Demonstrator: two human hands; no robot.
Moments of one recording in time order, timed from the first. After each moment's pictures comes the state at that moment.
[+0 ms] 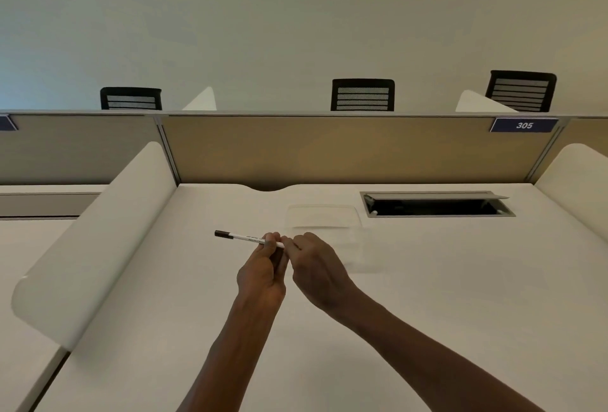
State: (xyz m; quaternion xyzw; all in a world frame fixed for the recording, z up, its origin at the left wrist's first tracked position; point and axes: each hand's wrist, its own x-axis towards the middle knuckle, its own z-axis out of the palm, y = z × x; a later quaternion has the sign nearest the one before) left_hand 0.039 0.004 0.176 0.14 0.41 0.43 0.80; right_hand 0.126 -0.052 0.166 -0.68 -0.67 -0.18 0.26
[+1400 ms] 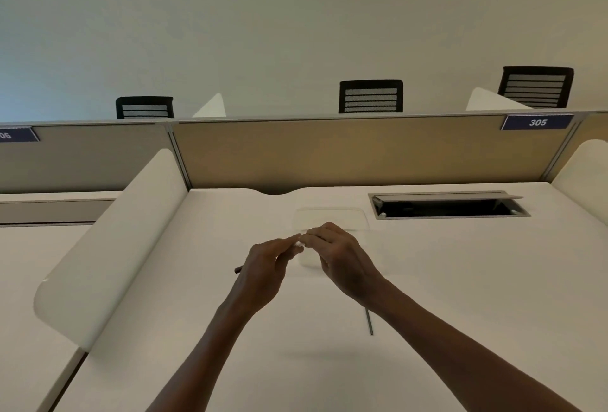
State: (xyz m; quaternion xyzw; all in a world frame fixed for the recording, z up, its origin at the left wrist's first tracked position) left_hand 0.015 0.036 0.158 0.87 0.20 0.37 0.25; right_hand 0.170 -0.061 0.174 -0.58 -0.72 -0.17 0.33
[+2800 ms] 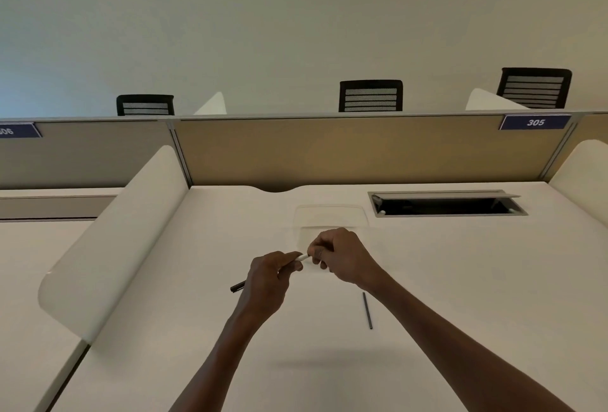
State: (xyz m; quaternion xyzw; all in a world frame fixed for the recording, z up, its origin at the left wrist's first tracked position) left_hand 0.009 0.022 0.123 0.83 0.30 0.33 0.33; right_hand 0.171 -0.061 0.169 -0.72 -0.51 0.25 0.40
